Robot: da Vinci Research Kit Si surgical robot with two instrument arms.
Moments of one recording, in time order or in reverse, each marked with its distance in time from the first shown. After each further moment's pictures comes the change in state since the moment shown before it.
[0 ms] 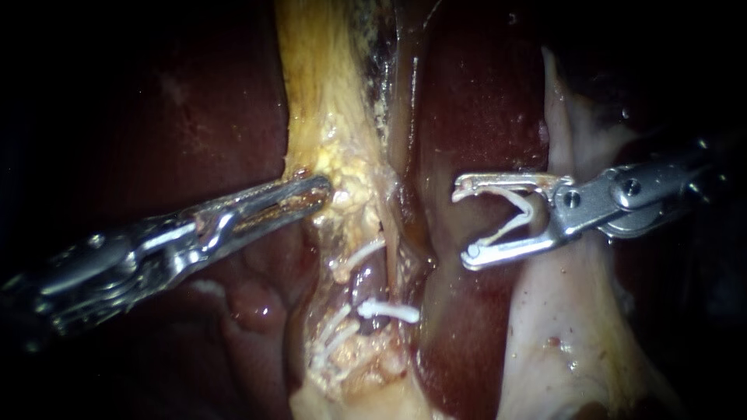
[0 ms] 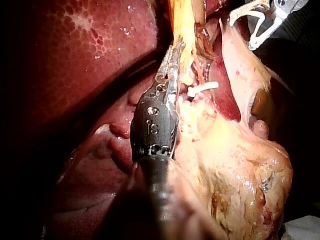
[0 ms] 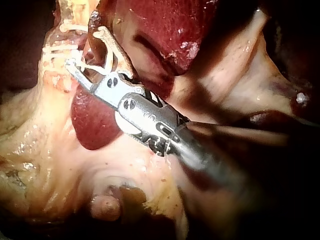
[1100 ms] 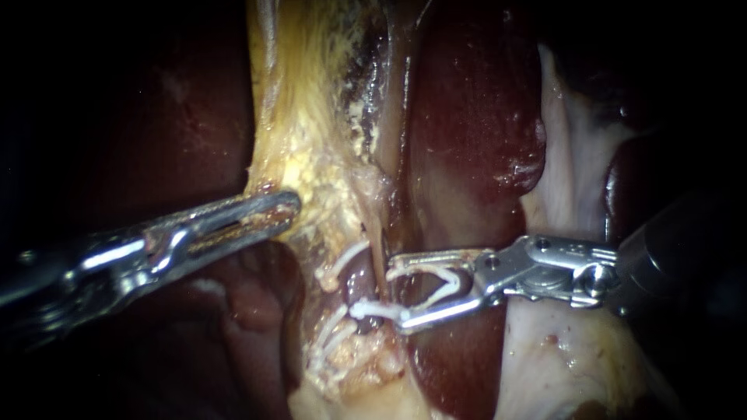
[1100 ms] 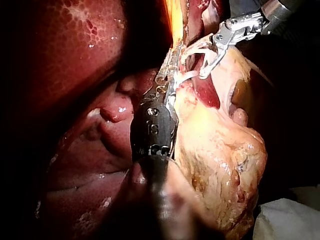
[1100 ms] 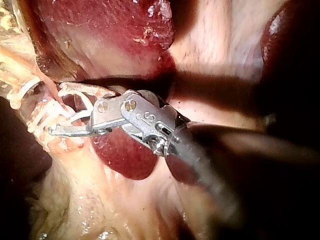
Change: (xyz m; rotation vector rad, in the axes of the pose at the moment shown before) right arm -0.010 -0.001 0.010 0.033 -0.043 0.427; left arm -0.002 -0.006 -0.008 0.013 -0.033 -0.028
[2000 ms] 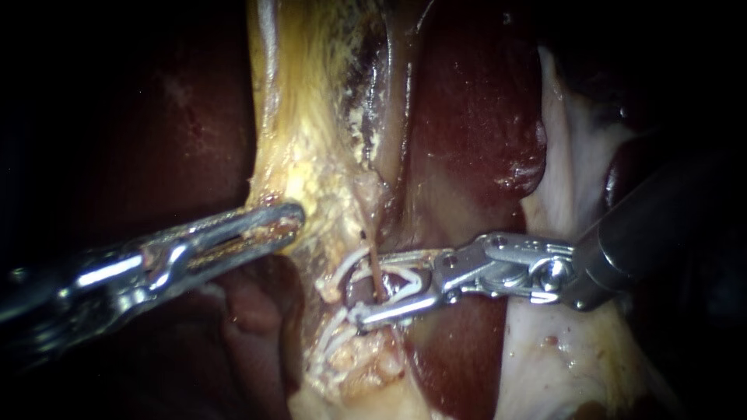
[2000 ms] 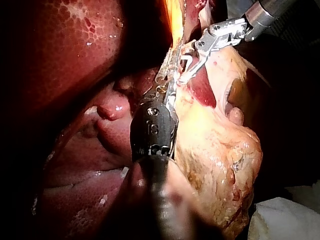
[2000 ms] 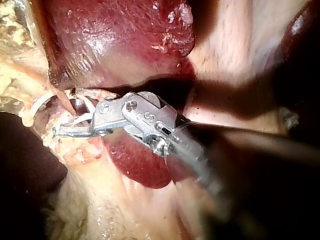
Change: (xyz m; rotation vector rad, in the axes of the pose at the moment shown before) right arm 0.000 0.000 0.004 0.004 -0.015 0.076; left arm 0.000 -0.001 0.000 0.001 -0.003 -0.005
